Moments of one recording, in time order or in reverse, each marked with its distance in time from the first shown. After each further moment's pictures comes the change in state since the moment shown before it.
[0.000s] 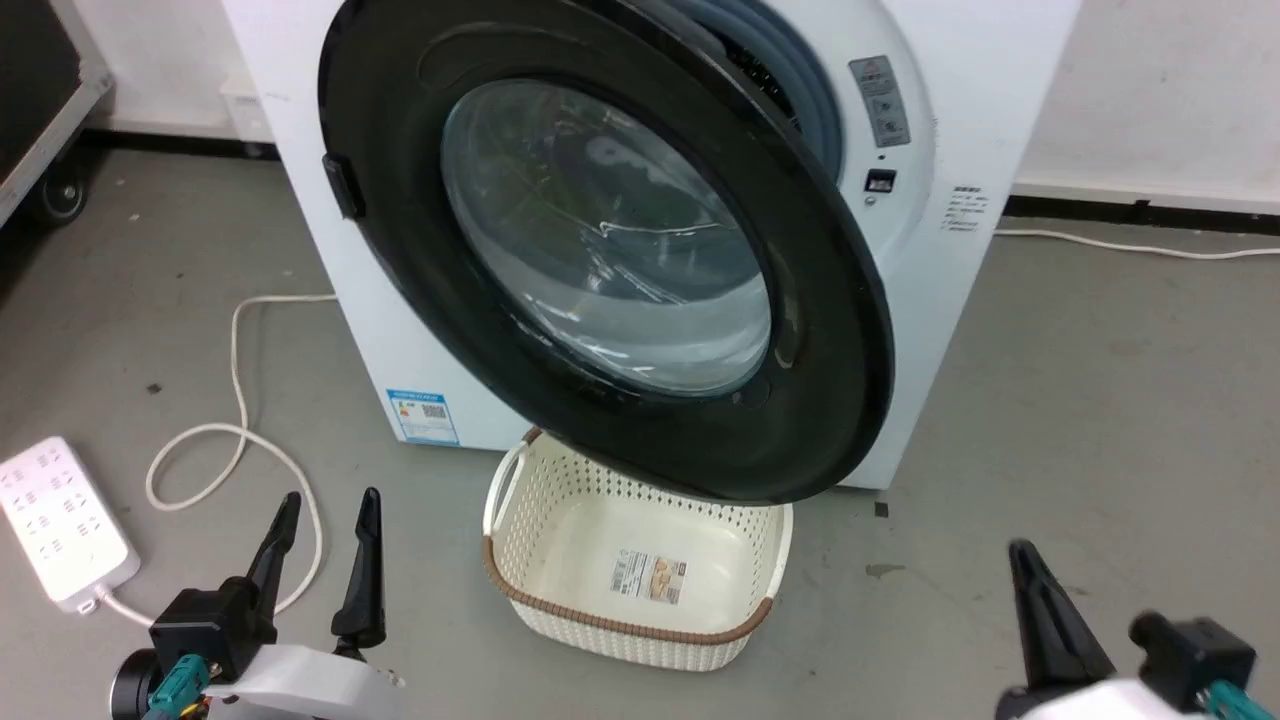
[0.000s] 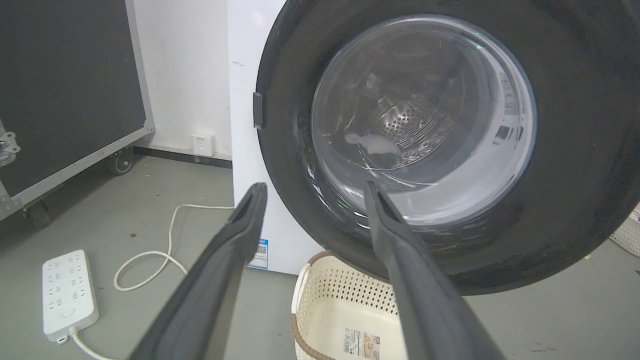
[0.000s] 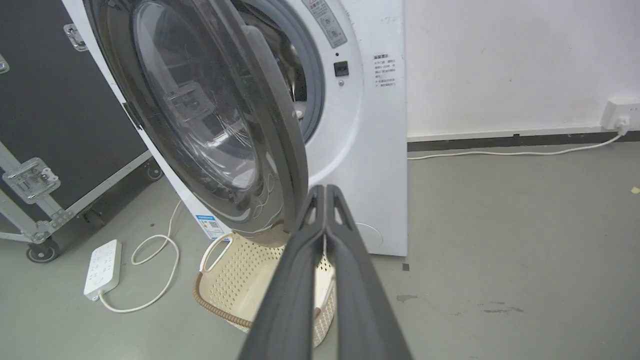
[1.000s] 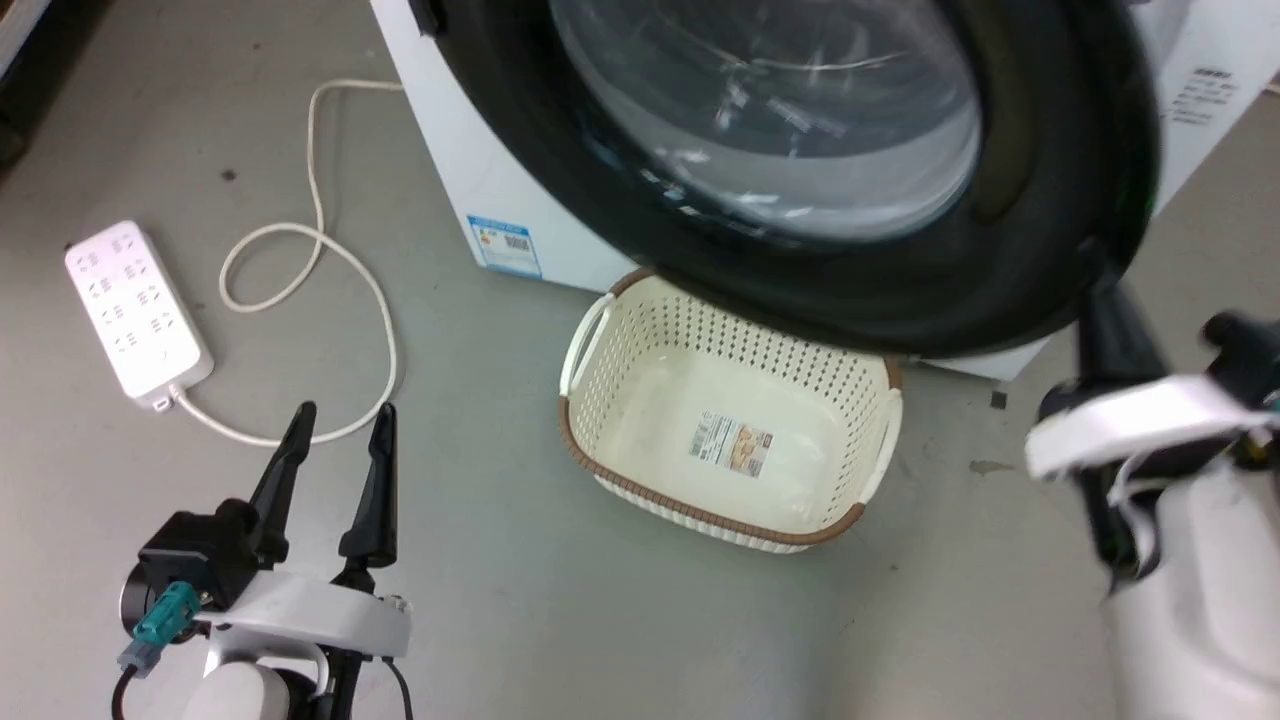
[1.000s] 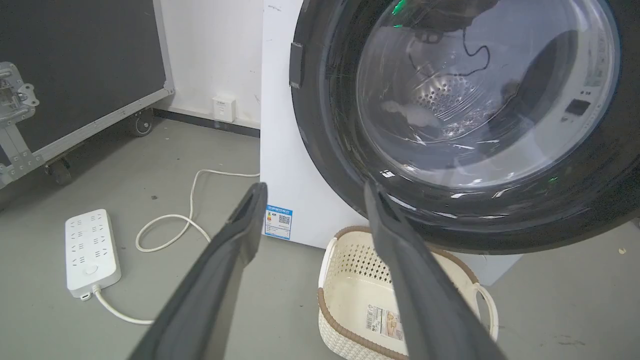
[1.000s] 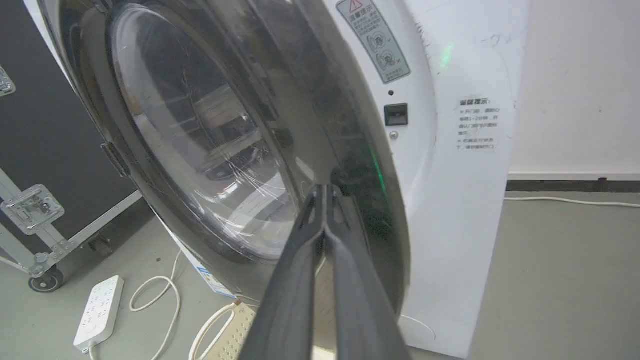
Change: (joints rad) left arm -0.125 0.005 -0.012 0.009 -0.031 -0.070 -0.015; right arm -0.568 0.003 -0.143 0.327 -0.058 0.002 -0.050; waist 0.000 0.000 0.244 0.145
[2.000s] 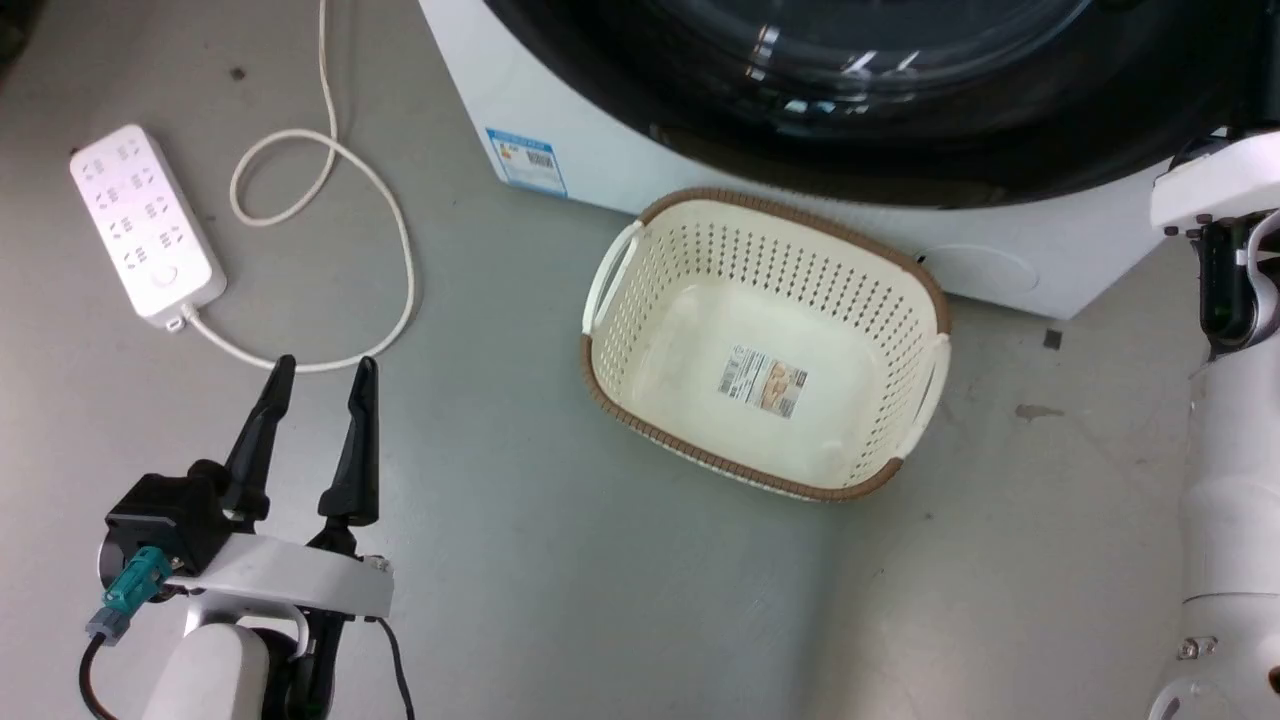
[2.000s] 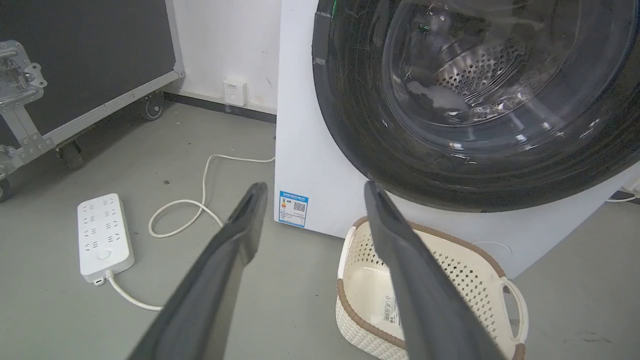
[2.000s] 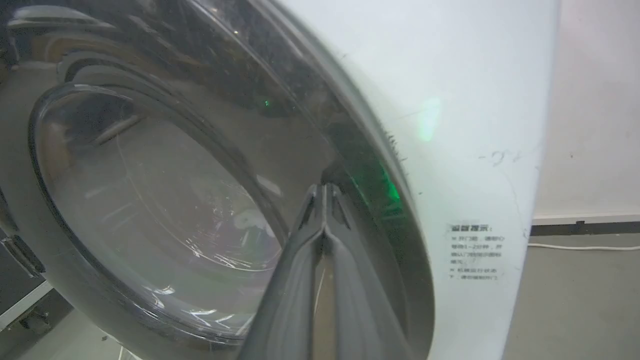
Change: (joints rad) left arm -0.066 -0.001 0.036 0.016 -0.003 -0.047 -0.007; right arm -0.434 0.001 -0.264 0.203 -0.204 0.000 -0.020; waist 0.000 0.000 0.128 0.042
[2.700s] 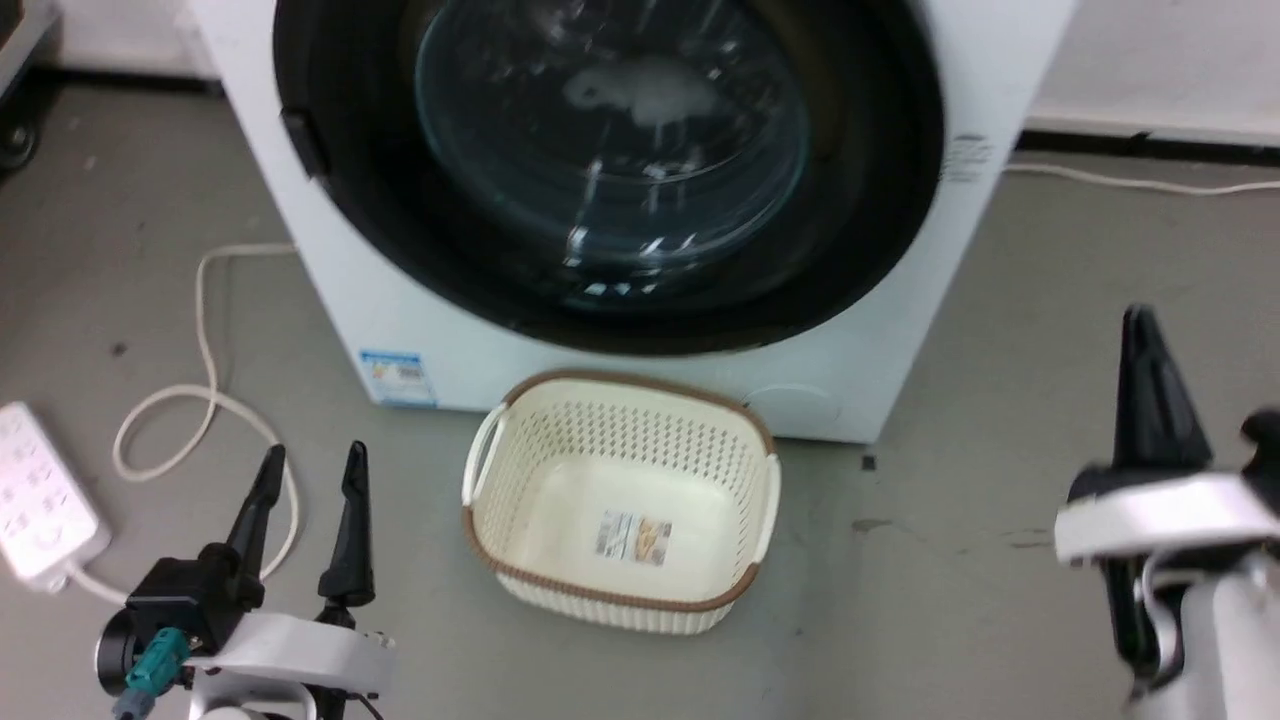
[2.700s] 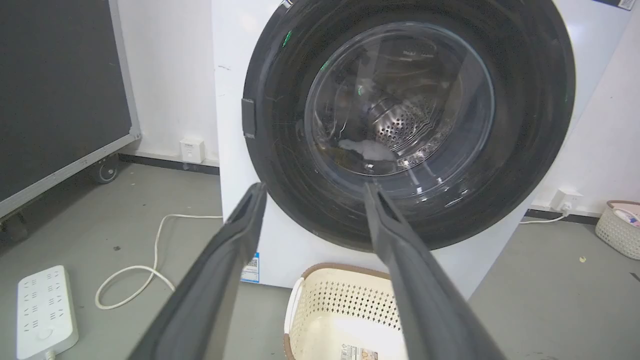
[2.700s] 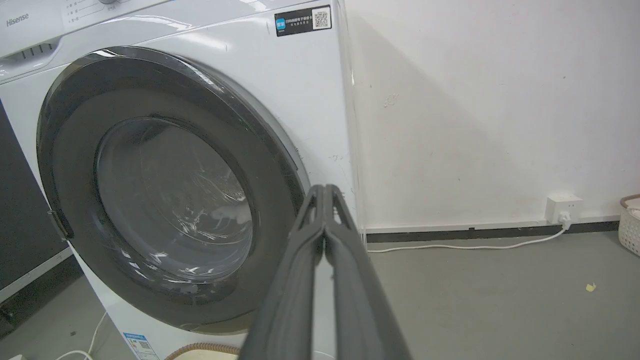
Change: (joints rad) left arm 0.136 -0.035 0.039 -0.030 0.075 0.058 0.002; right arm 0.613 -0.002 0.252 -0.403 0.190 0.000 -0.004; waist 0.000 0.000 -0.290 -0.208
